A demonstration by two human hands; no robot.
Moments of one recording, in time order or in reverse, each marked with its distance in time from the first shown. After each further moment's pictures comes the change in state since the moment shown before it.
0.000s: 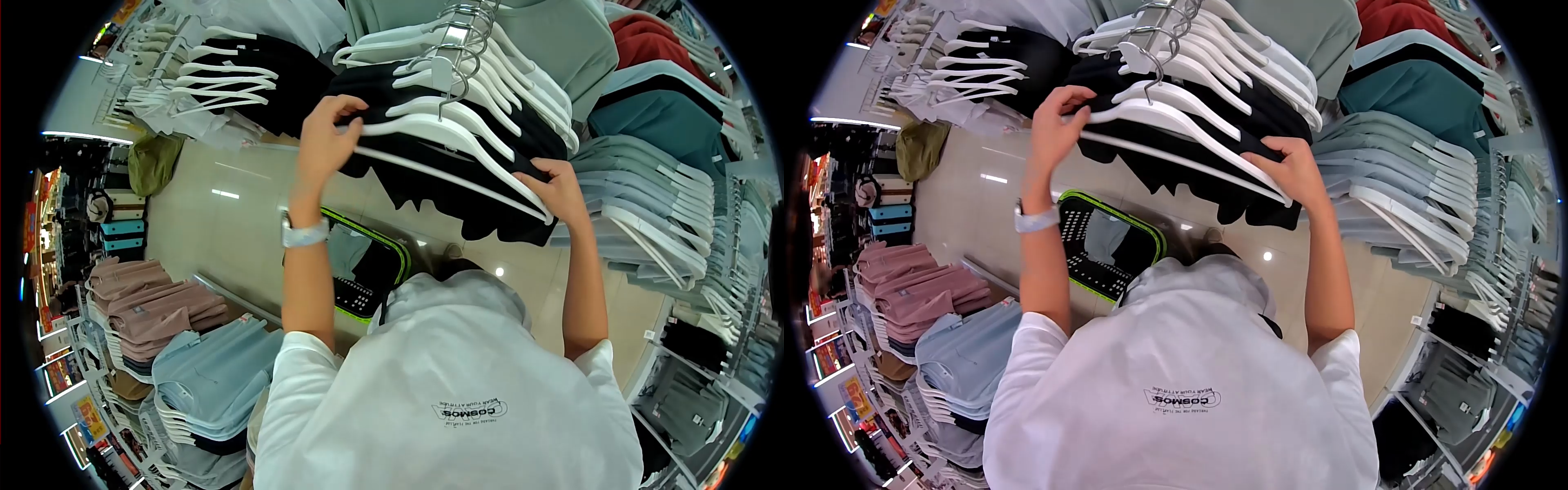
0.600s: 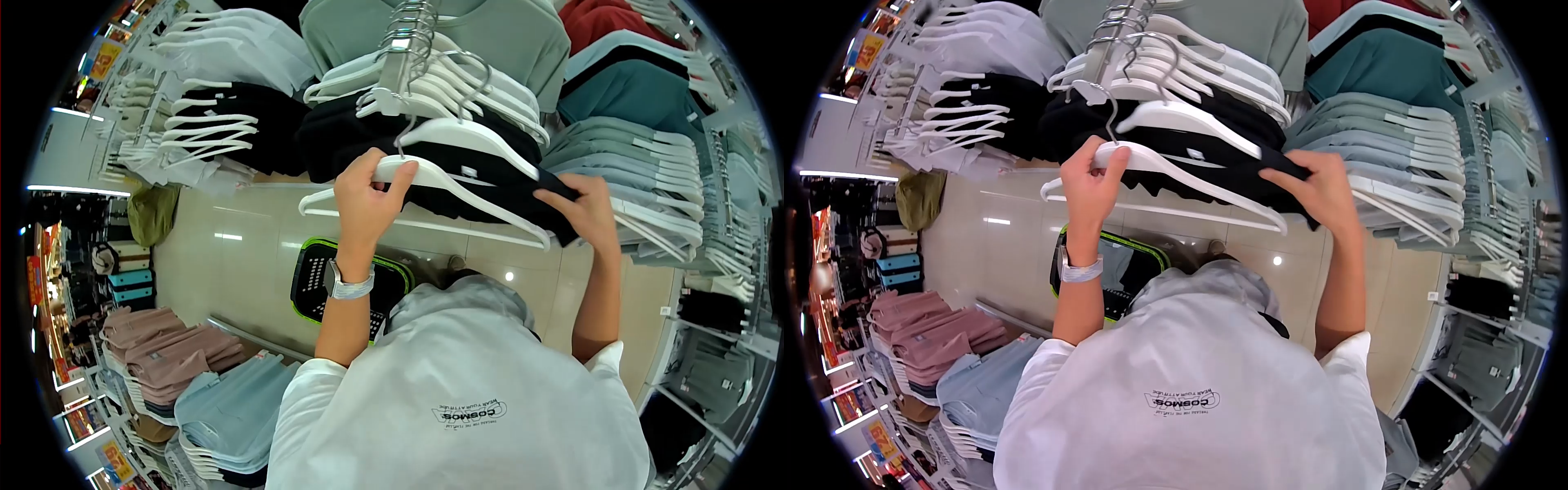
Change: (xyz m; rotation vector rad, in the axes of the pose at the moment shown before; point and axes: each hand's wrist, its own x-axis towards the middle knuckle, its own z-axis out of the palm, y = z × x) left_hand -0.030 0.089 0.059 -0.186 0.079 -0.076; right_hand -0.055 -0.042 -0.050 -0.100 0.203 0.082
